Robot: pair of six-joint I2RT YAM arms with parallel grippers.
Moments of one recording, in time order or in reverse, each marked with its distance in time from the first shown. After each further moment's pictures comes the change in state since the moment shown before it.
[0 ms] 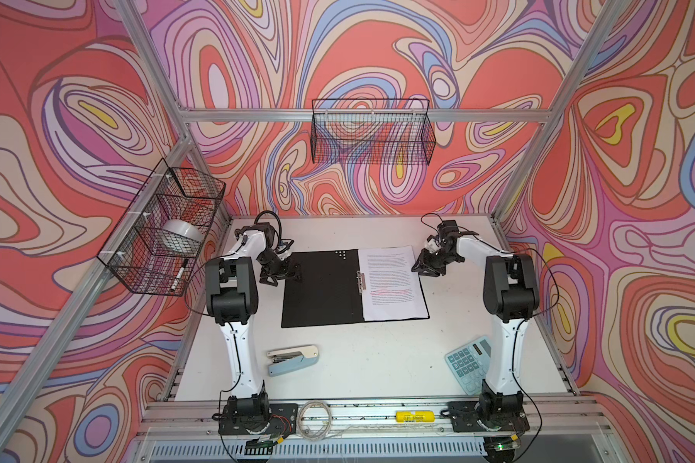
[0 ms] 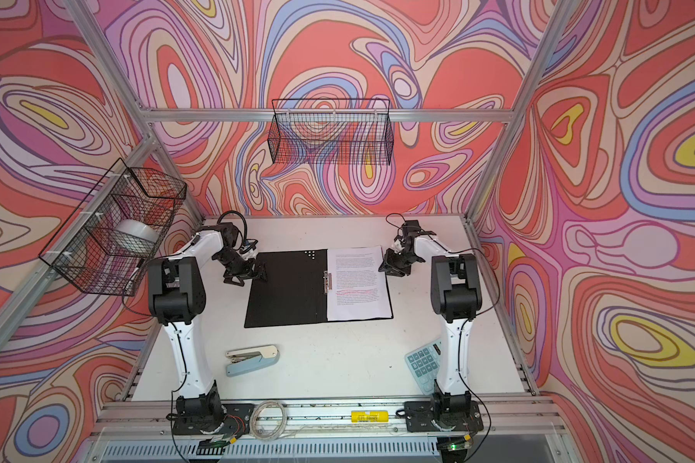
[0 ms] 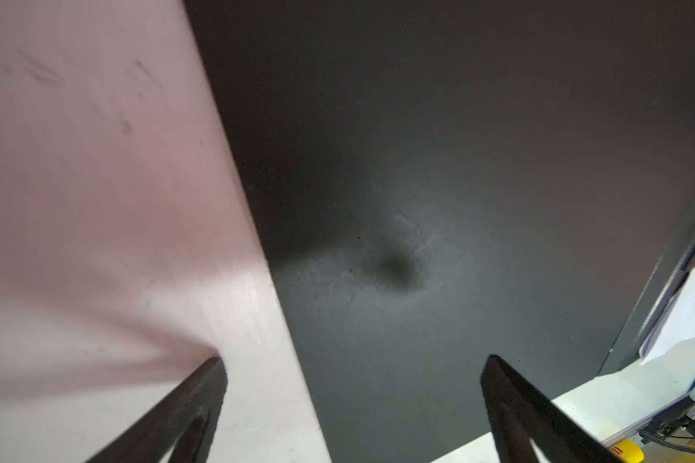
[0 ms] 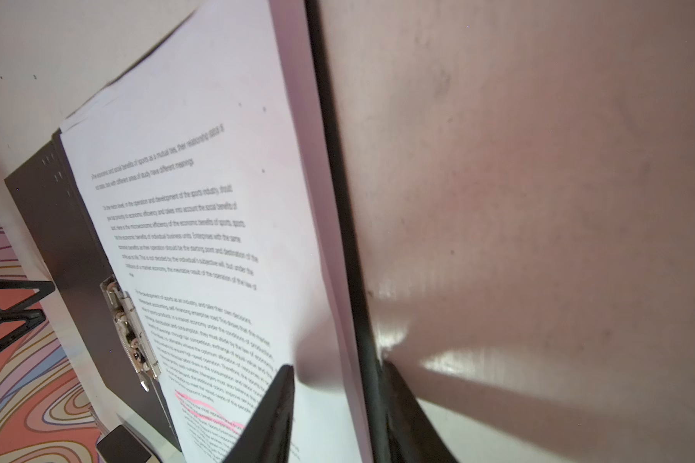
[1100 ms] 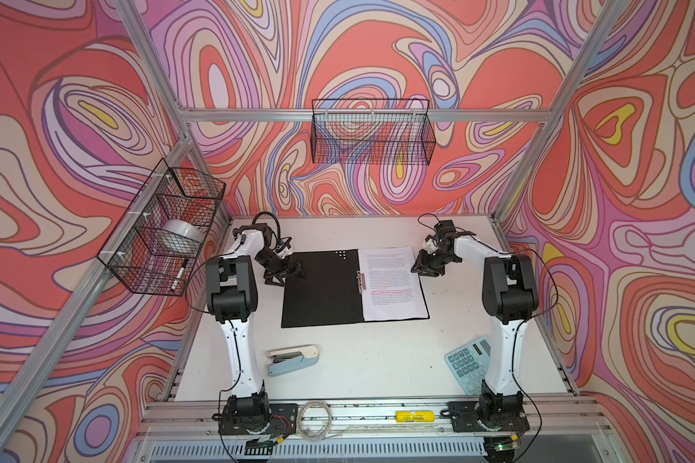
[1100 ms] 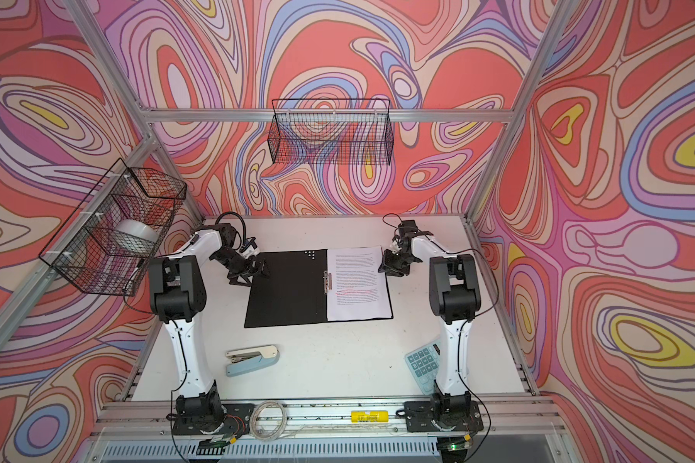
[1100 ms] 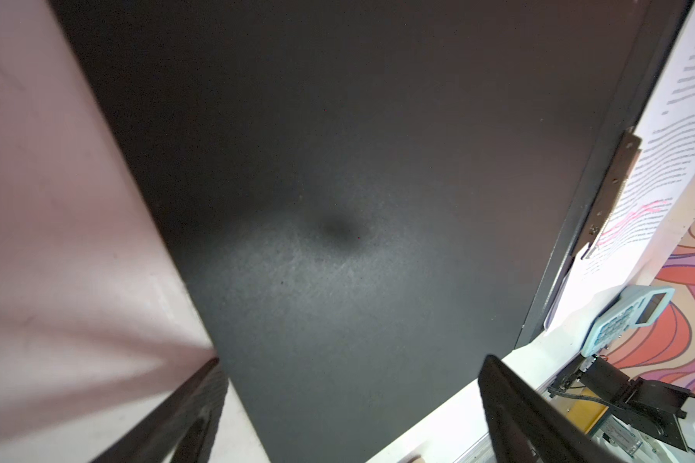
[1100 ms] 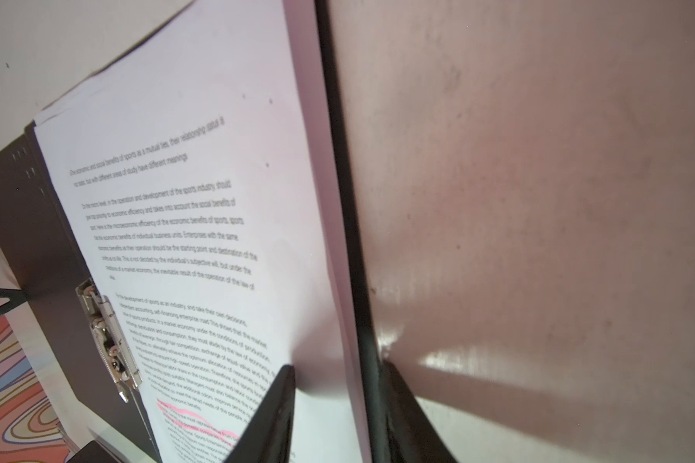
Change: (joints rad) left arm 0.021 0.039 0.043 -0.052 0.195 -0.006; right arm 0.032 -0.012 -0.013 0.007 0.056 0.002
